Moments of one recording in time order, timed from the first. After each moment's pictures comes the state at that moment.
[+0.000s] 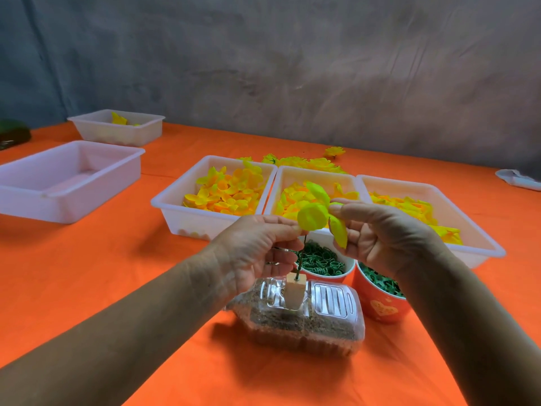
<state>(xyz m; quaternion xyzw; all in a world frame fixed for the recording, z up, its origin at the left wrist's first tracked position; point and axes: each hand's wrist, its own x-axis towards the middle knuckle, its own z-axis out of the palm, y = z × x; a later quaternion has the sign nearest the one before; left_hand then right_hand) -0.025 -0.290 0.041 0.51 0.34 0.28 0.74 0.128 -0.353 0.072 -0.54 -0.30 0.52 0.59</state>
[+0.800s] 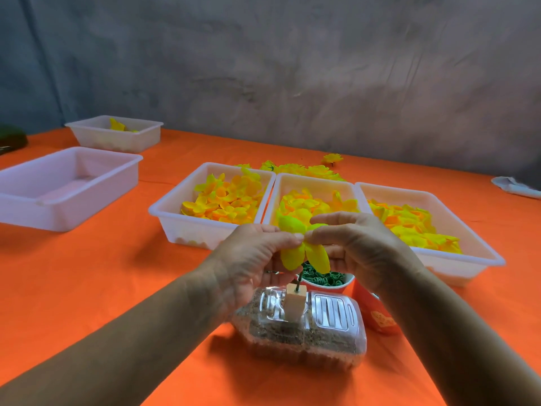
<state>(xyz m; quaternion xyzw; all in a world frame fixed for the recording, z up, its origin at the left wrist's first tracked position) -0.025 -0.288 0.038 0.53 0.33 0.29 0.73 0.113 -0.343 0.063 -0.62 -0.38 0.43 0.53</state>
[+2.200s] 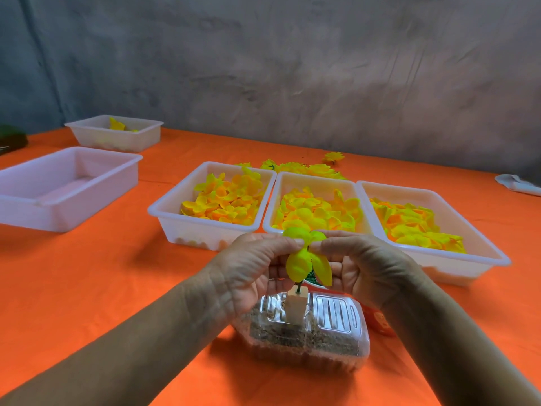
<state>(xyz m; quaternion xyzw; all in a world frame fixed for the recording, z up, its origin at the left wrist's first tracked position) -0.020 -0.285 0.025 0.49 0.32 0.28 0.76 0.123 -0.342 0.040 -0.55 -0.30 0.56 0.54</state>
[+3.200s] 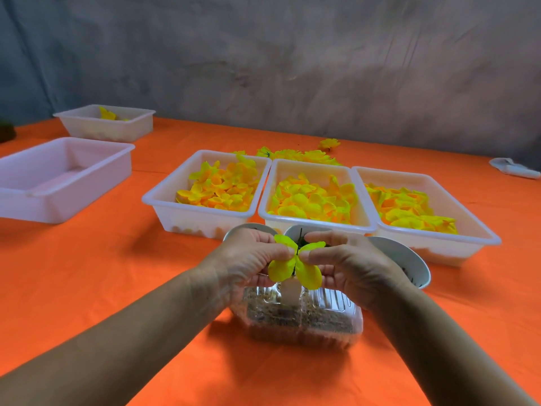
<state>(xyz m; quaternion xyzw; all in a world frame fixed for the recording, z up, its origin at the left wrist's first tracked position) -0.023 -0.282 0.006 0.59 0.38 0.25 0.67 0.121 -0.351 0.014 -0.60 -0.34 0.50 0.53</state>
